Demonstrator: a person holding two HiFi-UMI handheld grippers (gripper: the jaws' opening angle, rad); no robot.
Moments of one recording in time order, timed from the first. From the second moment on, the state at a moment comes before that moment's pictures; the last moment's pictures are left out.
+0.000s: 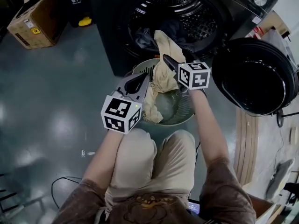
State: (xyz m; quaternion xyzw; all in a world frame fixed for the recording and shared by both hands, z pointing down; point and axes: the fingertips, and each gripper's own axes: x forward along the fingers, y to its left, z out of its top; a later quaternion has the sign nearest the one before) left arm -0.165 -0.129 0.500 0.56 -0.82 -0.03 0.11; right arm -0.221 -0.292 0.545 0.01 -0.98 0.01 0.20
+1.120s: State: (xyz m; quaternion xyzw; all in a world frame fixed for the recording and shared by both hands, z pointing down) left arm -0.168 -0.129 0.509 0.58 -0.81 -0.05 0.13; right arm -0.216 -0.322 0.602 0.08 -0.96 -0.01 0.28
